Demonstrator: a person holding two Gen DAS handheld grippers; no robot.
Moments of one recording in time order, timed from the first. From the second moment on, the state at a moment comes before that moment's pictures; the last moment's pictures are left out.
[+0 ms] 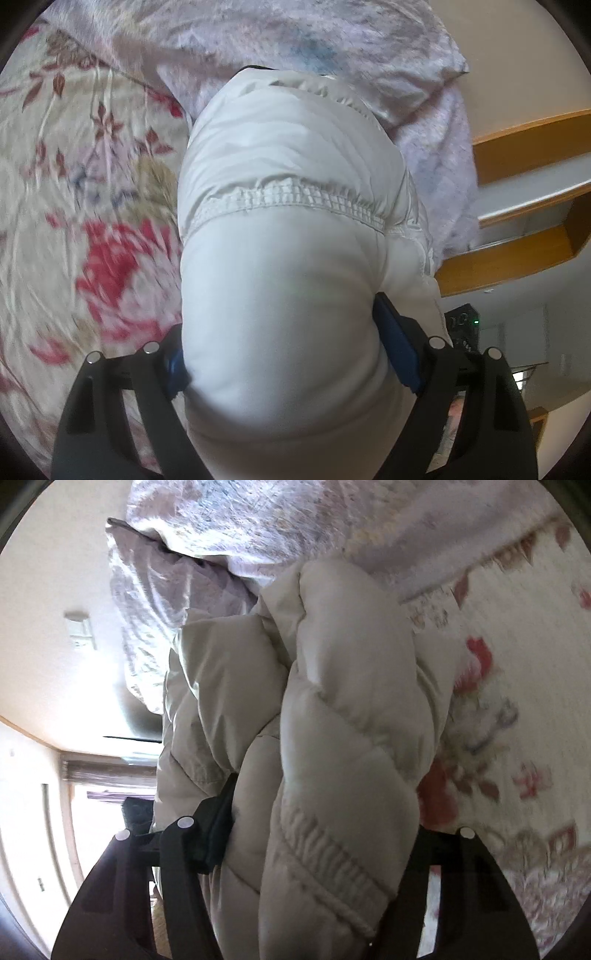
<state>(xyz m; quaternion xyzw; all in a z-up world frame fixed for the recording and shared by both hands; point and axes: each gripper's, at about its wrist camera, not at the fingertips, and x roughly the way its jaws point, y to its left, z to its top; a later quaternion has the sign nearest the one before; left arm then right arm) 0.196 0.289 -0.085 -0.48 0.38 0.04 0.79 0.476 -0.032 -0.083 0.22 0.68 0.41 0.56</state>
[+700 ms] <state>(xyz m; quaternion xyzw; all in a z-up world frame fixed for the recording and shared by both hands) 0.233 0.291 -0.091 -0.44 0.41 0.08 0.80 0.472 -0.042 -0.060 0.12 0.67 0.30 0.66</state>
